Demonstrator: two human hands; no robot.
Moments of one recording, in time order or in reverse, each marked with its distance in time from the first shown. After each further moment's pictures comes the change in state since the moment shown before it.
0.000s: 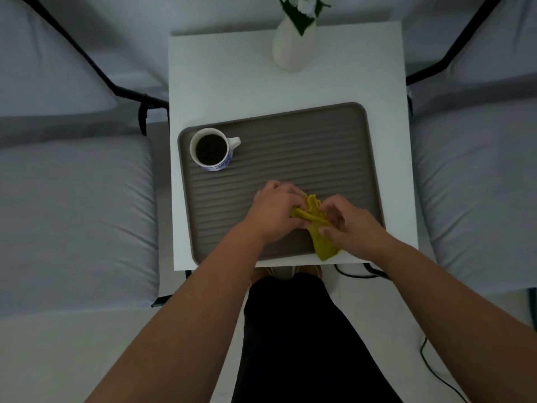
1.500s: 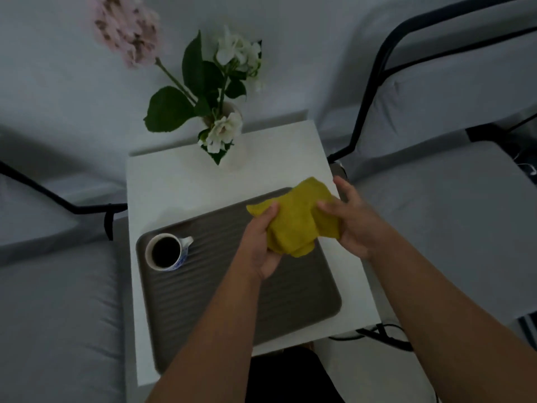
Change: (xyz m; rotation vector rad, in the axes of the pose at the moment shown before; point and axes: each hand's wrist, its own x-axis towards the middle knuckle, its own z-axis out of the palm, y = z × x) left_hand 0.081 0.115 -0.055 -1.734 0.014 -0.308; right_hand 0.029 -0.015 -0.158 1.367 0.231 0.086
